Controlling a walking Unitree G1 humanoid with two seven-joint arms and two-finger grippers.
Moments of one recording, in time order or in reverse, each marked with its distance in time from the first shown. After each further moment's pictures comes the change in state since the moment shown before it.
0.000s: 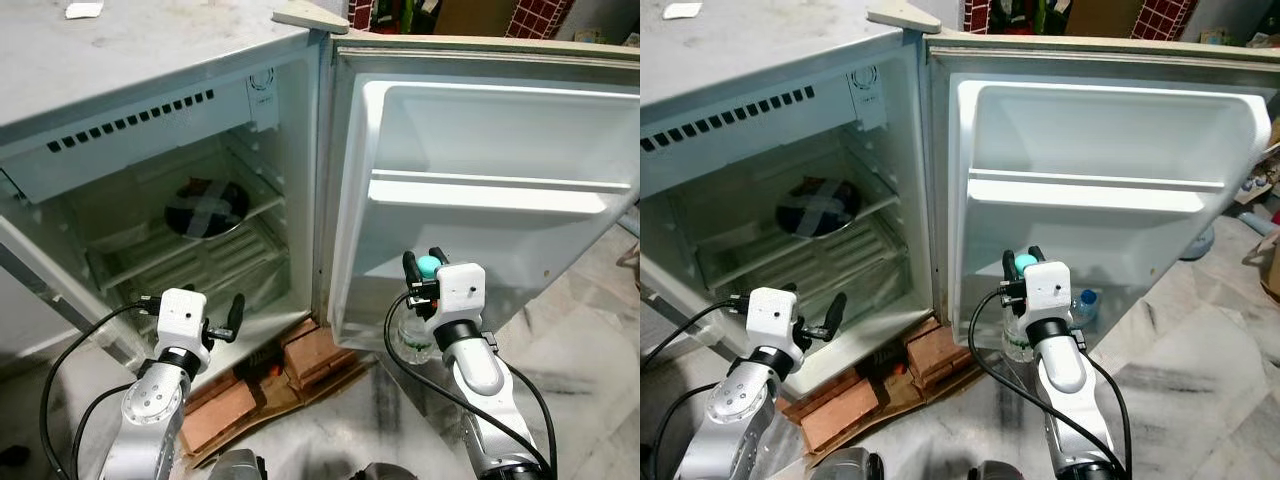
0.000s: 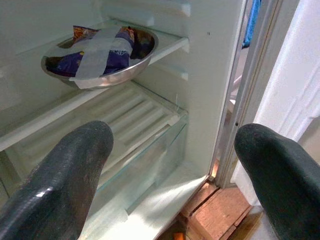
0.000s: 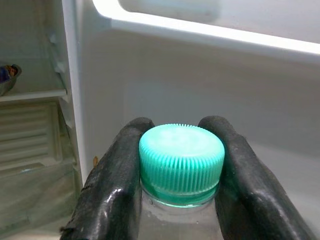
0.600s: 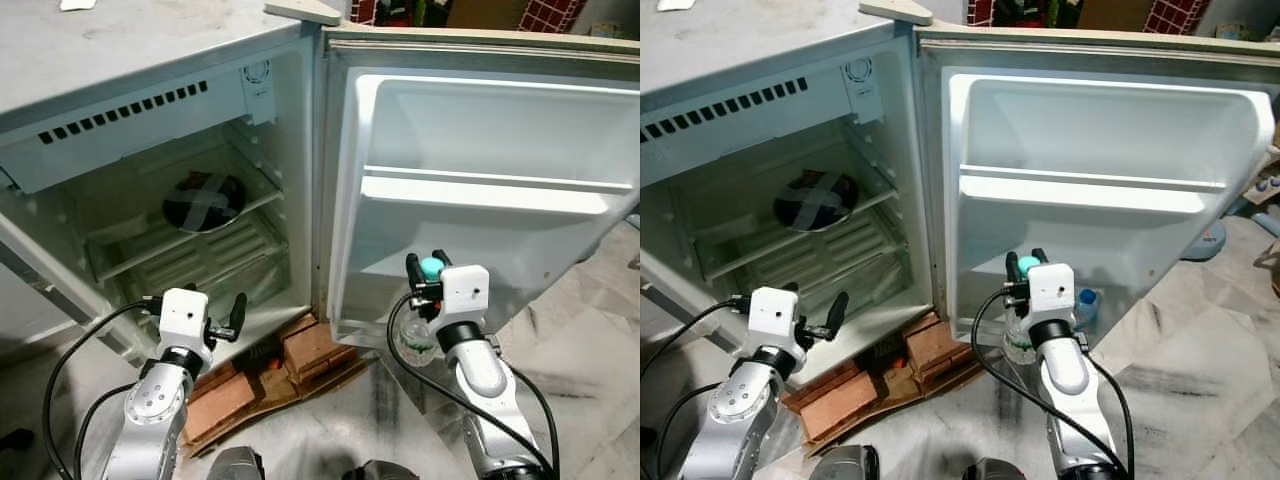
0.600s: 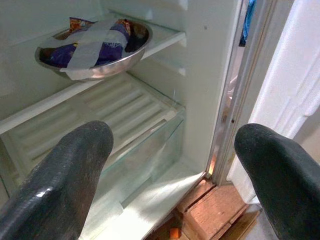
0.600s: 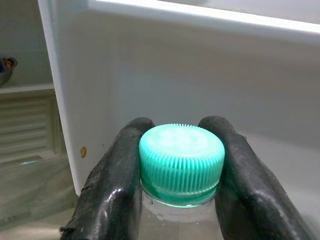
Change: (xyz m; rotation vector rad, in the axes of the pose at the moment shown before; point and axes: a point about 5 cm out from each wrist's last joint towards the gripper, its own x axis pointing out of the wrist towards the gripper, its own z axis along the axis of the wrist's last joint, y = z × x) left arm 0.000 -0.001 0.001 -0.005 -0.006 -0.001; right arm 0.000 -0.002 0.000 0.012 -0.001 -0.012
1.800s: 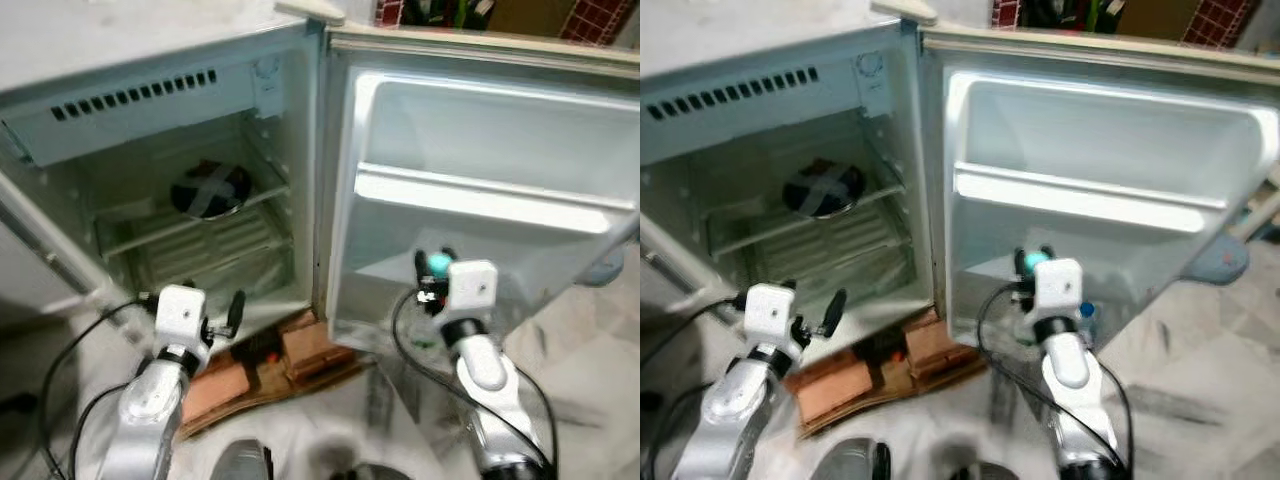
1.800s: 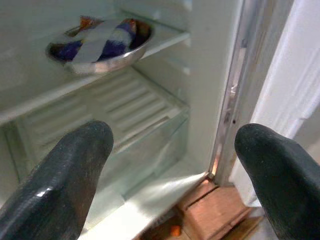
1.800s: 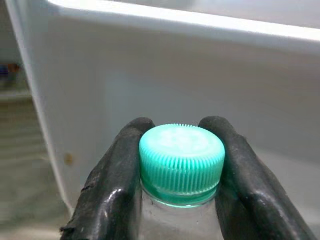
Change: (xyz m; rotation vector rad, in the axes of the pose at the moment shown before) left arm -0.002 0.000 0.000 -0.008 -0.011 -0.010; right arm 0.005 0.003 0.004 0.019 -0.012 -0.009
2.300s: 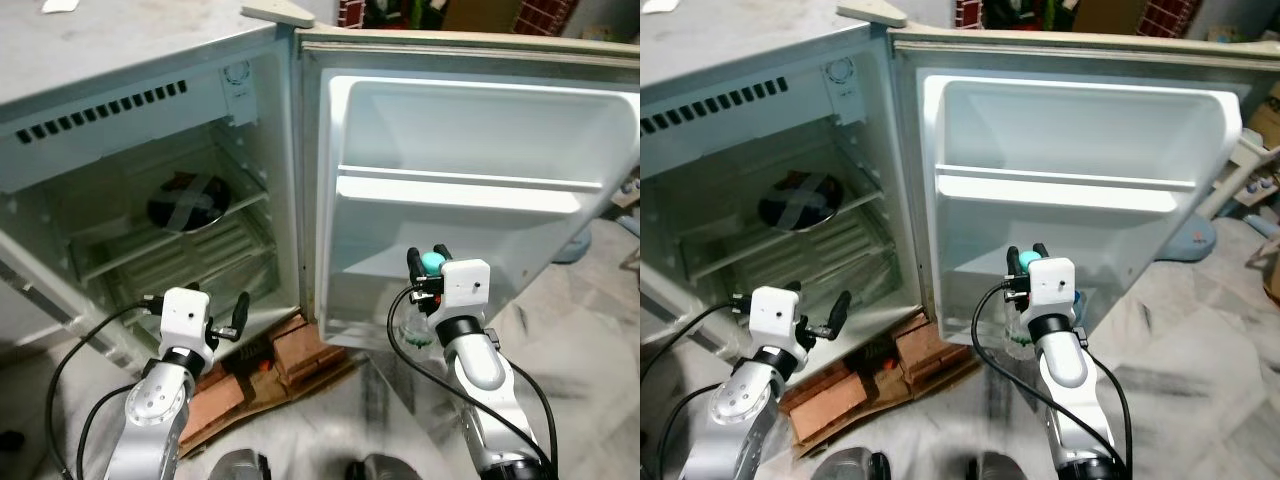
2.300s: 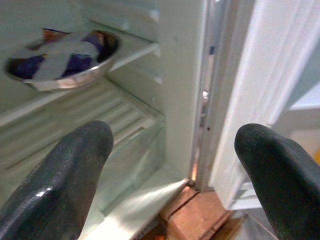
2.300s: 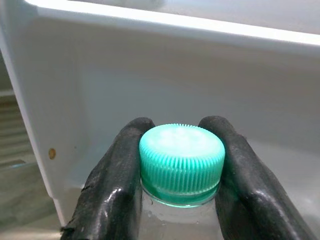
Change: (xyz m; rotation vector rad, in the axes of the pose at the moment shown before) left arm 0.004 -0.004 0.004 -0.006 -0.013 -0.015; right arm 0.000 -0.004 -0.001 -0.012 0.011 -0.013
